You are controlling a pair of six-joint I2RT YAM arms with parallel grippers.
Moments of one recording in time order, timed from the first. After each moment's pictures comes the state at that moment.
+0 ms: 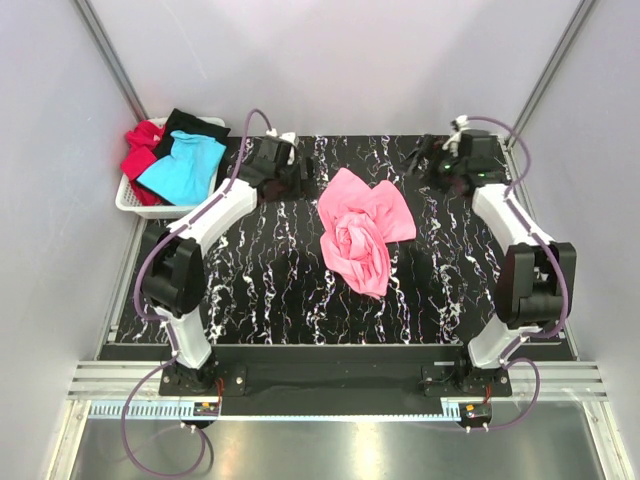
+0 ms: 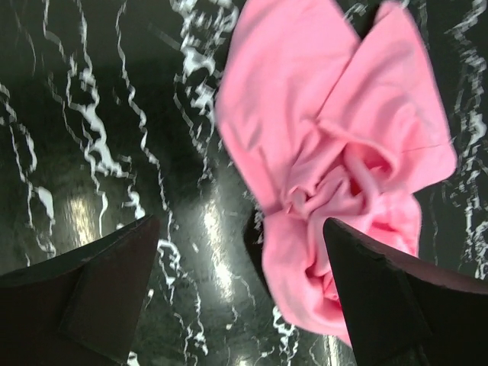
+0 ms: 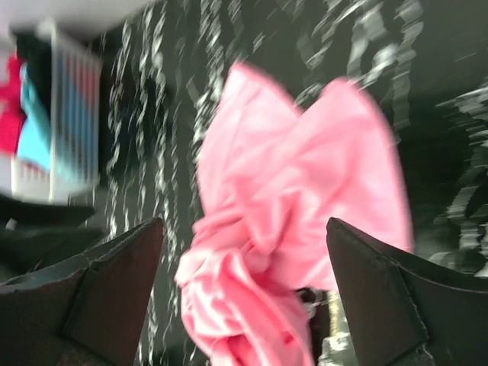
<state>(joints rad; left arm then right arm) -0.45 1.82 1.55 -0.48 0.06 -0.41 0.02 1.68 1.33 -0.20 -0.41 0.54</state>
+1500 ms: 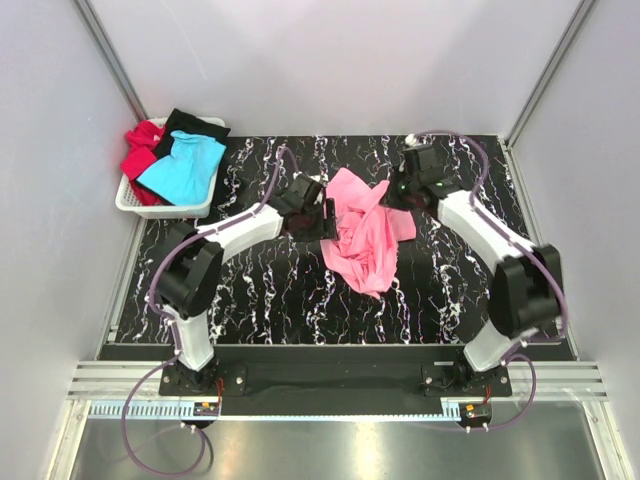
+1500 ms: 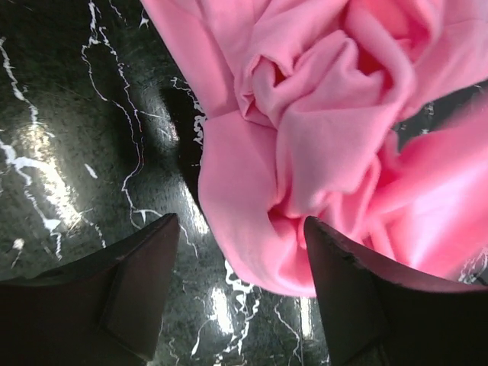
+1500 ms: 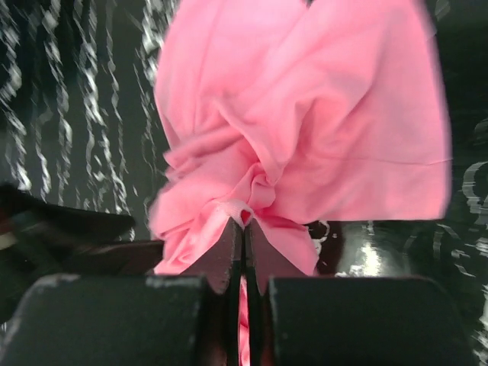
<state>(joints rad) -0.61 1.84 1.32 -0.41 0.08 -0.60 0.34 1.69 1.32 -0.42 -0.10 0.50</state>
